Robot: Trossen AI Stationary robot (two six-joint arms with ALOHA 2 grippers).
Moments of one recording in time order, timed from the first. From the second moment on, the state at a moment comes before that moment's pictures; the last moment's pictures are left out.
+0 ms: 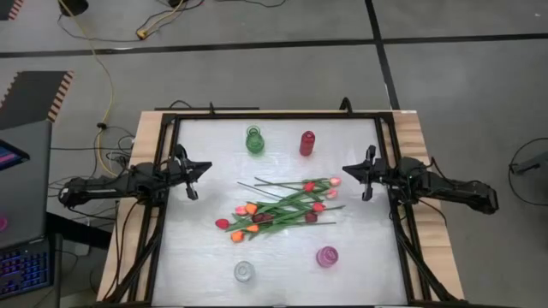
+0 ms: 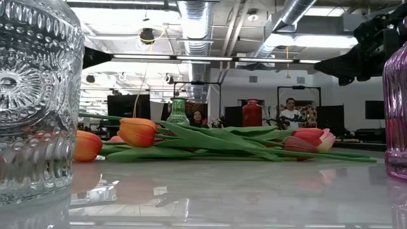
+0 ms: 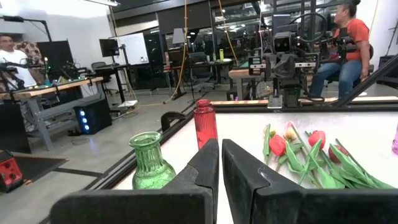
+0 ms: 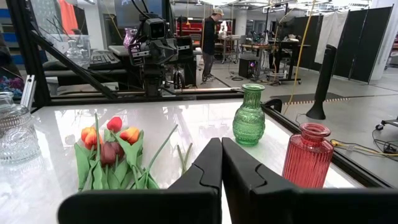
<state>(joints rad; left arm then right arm) 0.06 0.01 0.01 0.07 -0.29 0.13 -0.18 0.00 0.02 -0.02 0.03 -0.03</state>
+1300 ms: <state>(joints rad) 0.06 0.01 0.01 0.07 -0.29 0.13 -0.19 0.00 0.02 0.19 0.03 0.08</state>
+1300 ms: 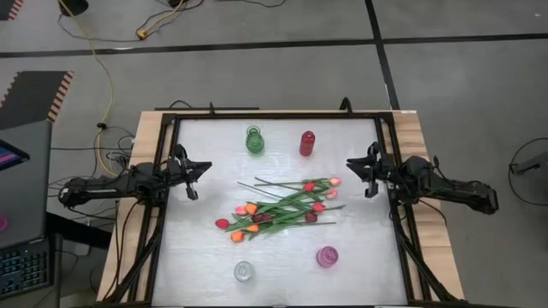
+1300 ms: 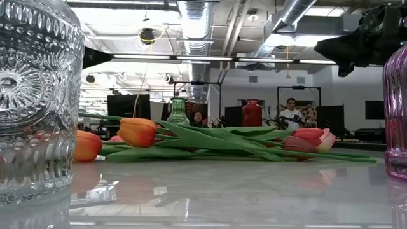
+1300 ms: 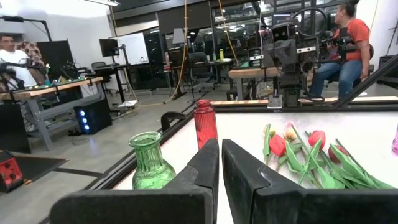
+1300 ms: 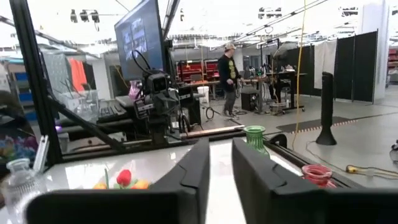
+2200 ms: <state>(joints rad) 0.06 0.01 0.01 0.07 -0.29 0.13 -0.02 0.54 0.31 0.17 0.03 0.03</state>
